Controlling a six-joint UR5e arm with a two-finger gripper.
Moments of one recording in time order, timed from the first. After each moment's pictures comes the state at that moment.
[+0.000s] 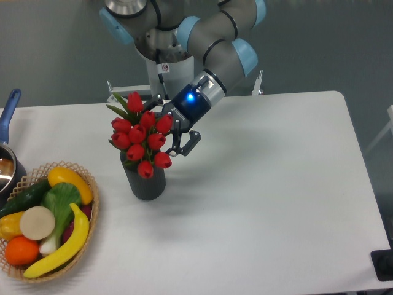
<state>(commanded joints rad) 2.72 -1.64 -2.25 -0.80 0.34 1.46</state>
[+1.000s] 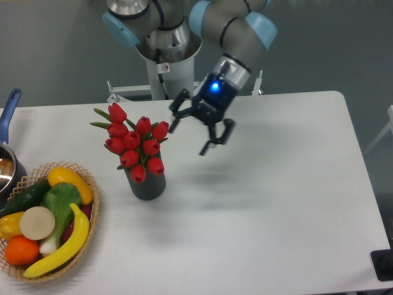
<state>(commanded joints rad) 2.88 -1.57 -2.11 -0.80 0.77 1.43</state>
